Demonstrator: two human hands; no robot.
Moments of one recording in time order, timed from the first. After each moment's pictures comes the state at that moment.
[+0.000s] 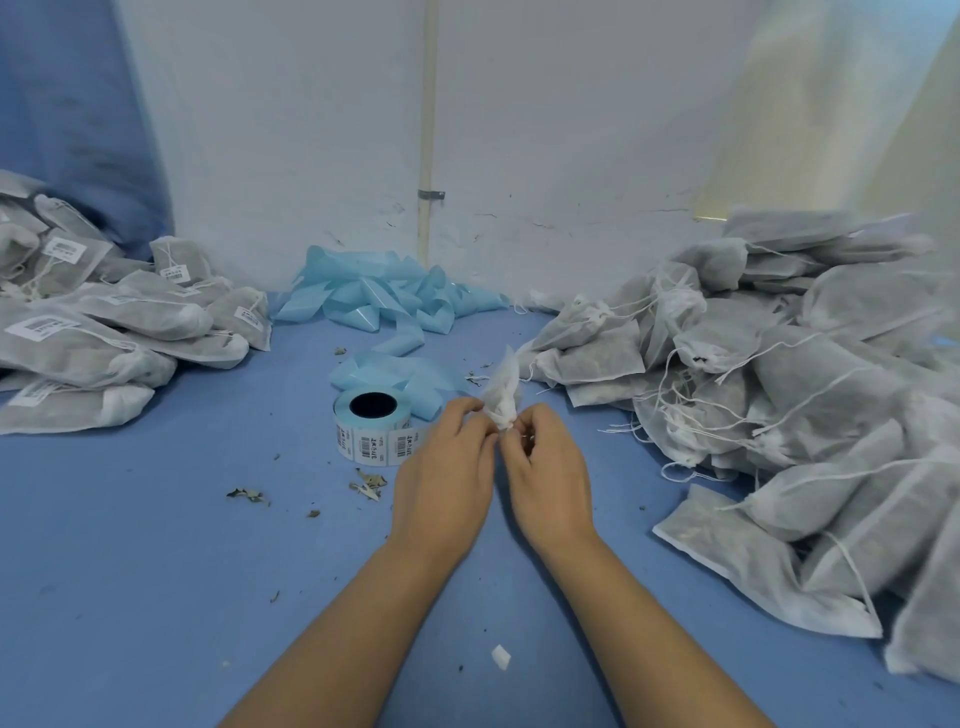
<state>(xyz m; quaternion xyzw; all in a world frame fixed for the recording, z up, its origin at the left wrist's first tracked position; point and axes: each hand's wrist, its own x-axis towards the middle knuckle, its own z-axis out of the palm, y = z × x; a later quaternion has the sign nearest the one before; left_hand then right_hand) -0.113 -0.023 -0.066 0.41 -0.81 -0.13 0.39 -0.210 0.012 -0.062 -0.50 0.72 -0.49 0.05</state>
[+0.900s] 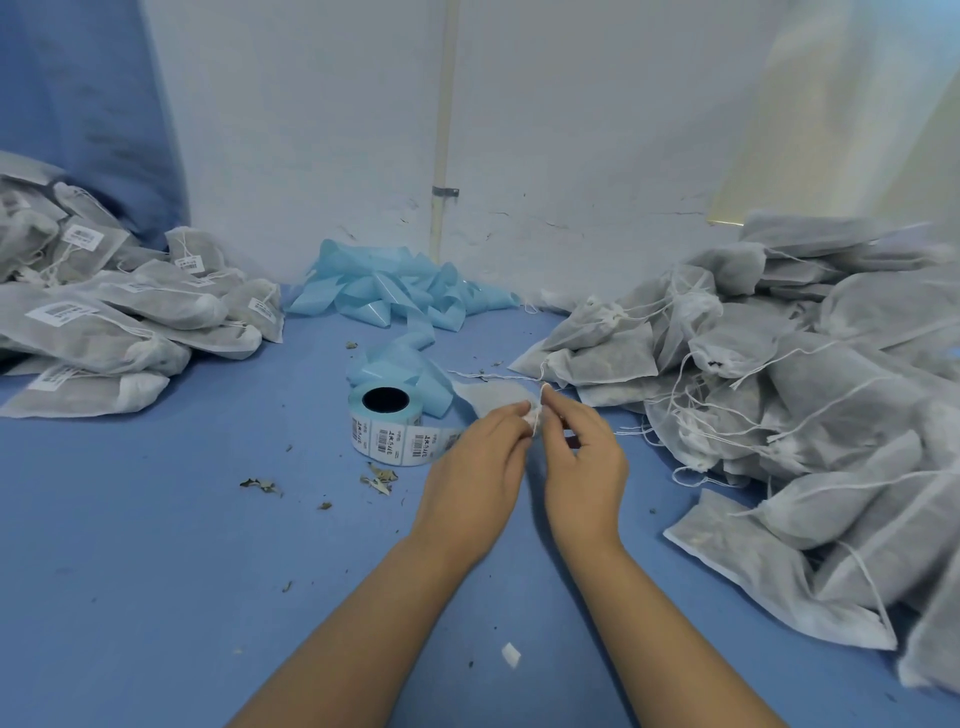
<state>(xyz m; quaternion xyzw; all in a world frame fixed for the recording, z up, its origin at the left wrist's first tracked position) -0.118 -0.022 -0.069 0.31 -0.83 -0.18 0.42 -0.217 0.011 -0.068 -0.44 0.61 -0.66 0.02</state>
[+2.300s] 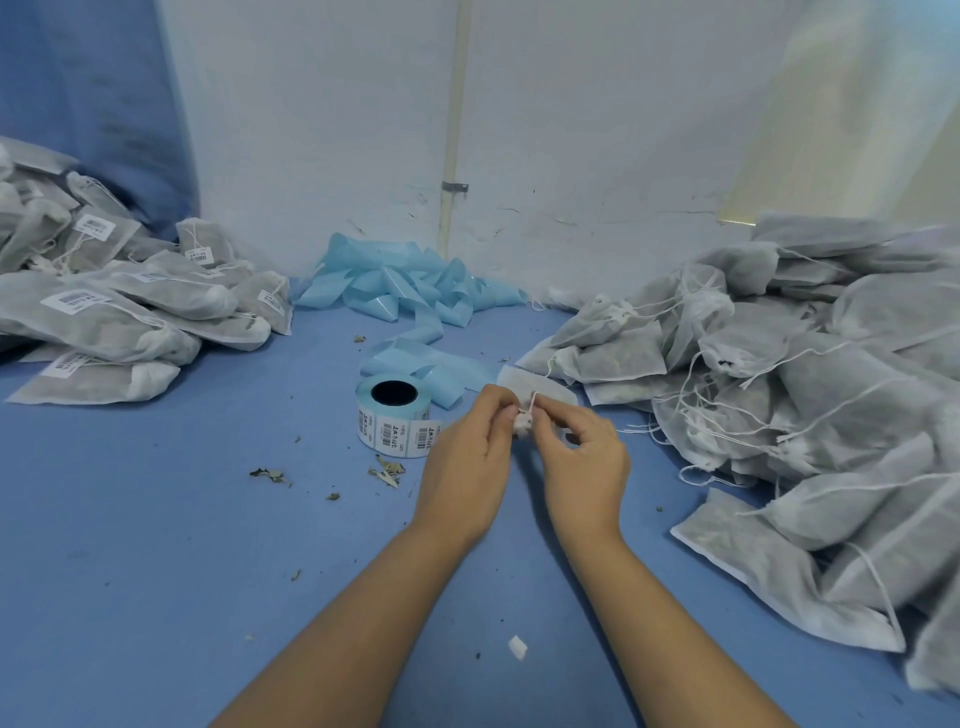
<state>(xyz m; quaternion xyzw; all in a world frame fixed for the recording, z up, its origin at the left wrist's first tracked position) -0.115 -0.026 -0.069 0.32 -0.73 -0.33 0.50 -0.214 0.007 -0.067 -0.44 0.64 -0.63 0.00</state>
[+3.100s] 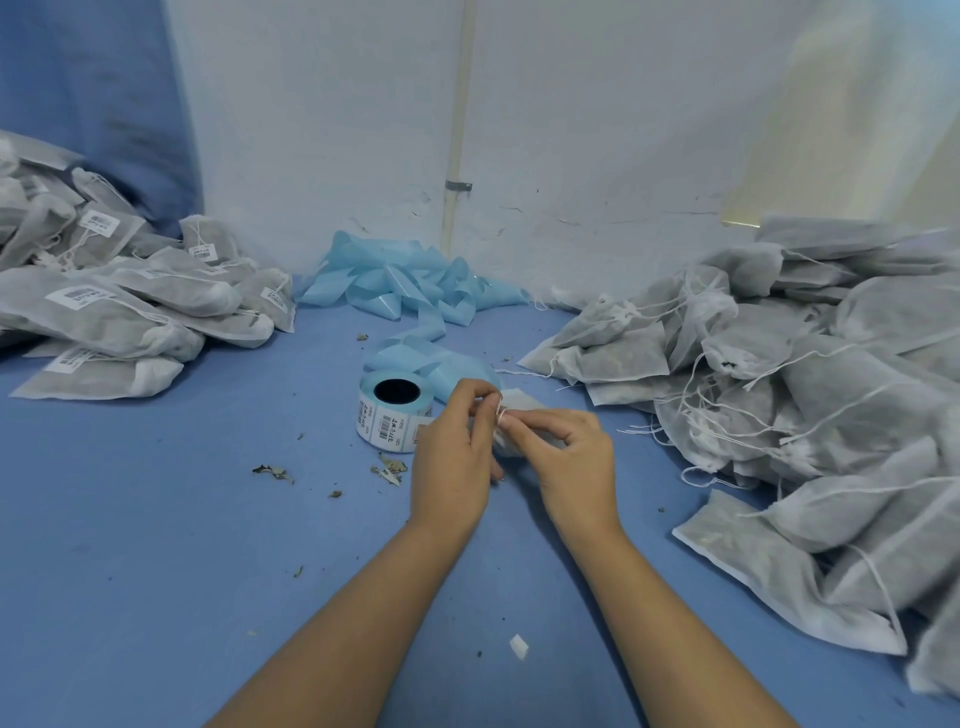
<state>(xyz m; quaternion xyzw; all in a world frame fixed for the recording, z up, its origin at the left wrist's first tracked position) -0.112 -0.028 -0.066 0.35 -0.64 -0.40 0.55 -0.209 0.015 -0.059 -0.50 0.58 -0.62 0.14</state>
